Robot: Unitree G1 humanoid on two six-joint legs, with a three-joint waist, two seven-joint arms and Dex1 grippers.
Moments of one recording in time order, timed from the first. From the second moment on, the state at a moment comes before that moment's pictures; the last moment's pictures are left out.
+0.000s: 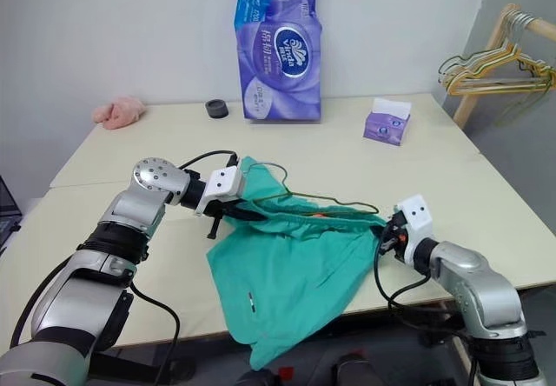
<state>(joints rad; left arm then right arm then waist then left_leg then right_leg) -0.84 0.61 -0.27 0.66 -0.02 -0.13 -1.48 -0.13 -0.54 -0.07 -0.36 0.43 0.83 0.53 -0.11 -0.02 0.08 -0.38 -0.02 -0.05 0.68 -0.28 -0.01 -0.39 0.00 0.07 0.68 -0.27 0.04</state>
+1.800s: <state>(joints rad) -0.85 0.62 -0.28 0.55 -0.09 0.11 -1.61 -0.05 -0.68 -0.10 -0.45 0.49 0.84 0.62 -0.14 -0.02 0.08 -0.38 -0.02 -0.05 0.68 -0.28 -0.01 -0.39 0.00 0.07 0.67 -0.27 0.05</state>
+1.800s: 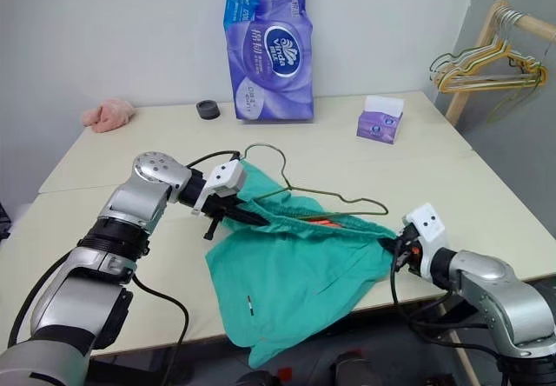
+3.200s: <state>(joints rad) -0.85 0.63 -0.34 0.63 -0.01 -0.09 -1.52 -0.08 -0.75 -0.10 -0.55 0.54 0.91 0.63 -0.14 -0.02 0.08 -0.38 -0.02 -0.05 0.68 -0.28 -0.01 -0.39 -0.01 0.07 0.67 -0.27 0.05</state>
